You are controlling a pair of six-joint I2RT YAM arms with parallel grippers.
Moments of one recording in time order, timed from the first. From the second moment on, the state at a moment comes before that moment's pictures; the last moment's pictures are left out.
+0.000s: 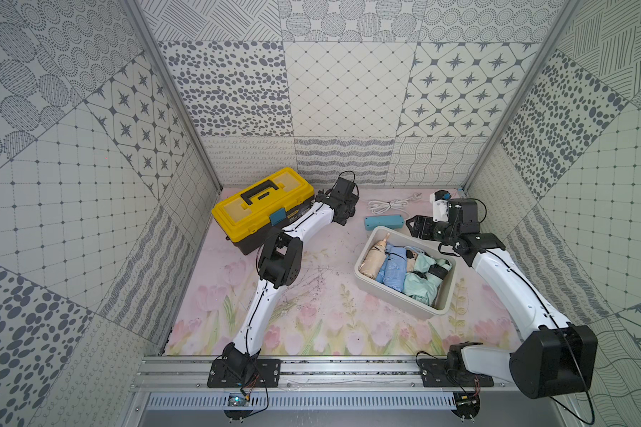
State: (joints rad) left arm -0.50 2.50 2.25 -0.53 -0.07 -1.48; right arm 0.12 1.29 1.08 -0.45 -0.22 0.25
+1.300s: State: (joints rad) left arm -0.47 2.64 2.37 -0.55 -0.07 -1.75; right arm 0.10 1.28 1.12 -0.43 -0.23 0.23
